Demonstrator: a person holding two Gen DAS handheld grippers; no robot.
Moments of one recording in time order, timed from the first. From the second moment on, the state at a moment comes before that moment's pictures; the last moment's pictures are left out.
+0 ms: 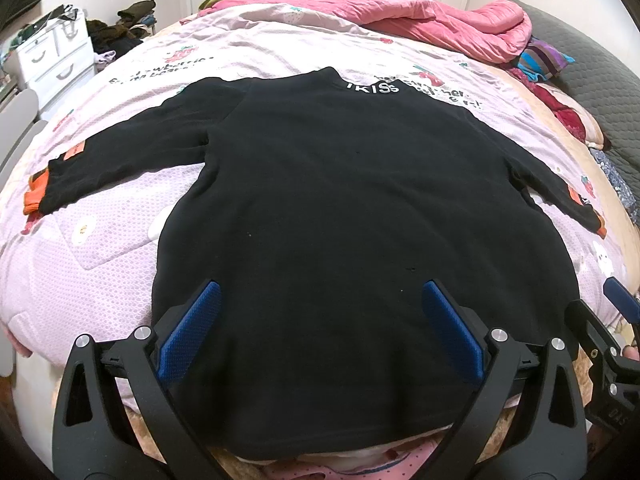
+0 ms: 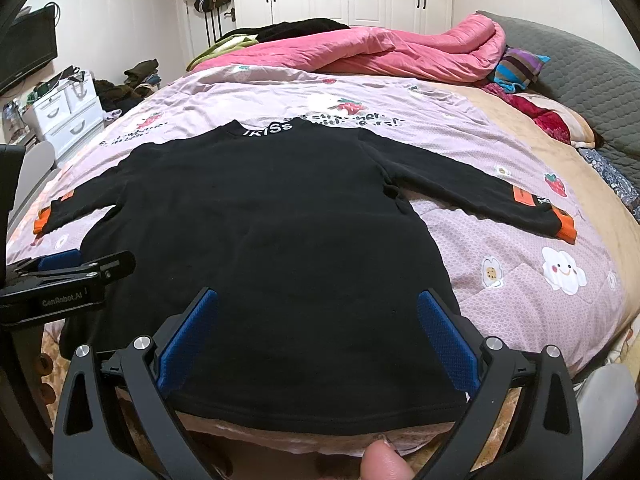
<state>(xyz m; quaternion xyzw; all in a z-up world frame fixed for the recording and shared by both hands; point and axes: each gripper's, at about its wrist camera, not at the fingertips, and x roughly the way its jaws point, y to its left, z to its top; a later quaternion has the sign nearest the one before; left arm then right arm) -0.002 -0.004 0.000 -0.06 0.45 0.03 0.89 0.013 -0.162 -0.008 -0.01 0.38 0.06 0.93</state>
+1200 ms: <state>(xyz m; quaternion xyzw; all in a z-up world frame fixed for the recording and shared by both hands) 0.022 -0.002 0.008 -0.08 0.45 0.04 0.89 0.041 -0.192 0.006 0.04 0.35 0.05 0.93</state>
